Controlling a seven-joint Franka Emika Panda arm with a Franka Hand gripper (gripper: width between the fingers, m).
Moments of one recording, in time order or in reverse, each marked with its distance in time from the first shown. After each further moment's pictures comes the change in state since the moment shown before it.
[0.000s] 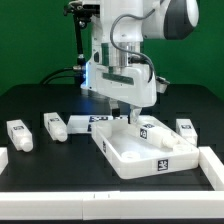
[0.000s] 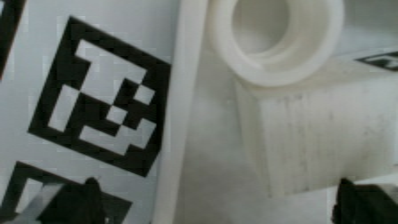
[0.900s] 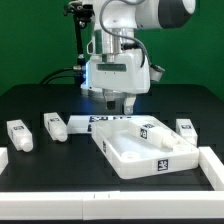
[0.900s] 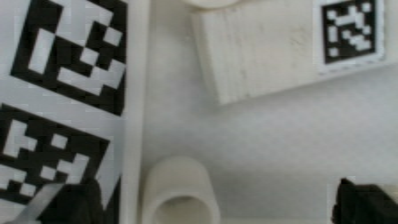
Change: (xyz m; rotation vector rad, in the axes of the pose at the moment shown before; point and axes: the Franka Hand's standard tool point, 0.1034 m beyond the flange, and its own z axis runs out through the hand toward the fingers) arm 0.020 -0.008 -0.022 0.053 0.021 0.030
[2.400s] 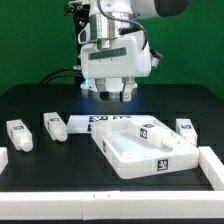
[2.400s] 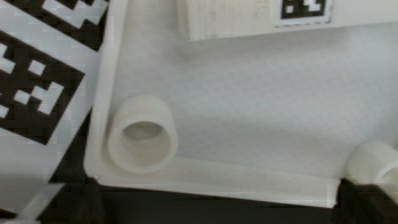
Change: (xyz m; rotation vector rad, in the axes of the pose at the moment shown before) arm 0.018 -0.014 -0.026 0.060 0.036 -0.157
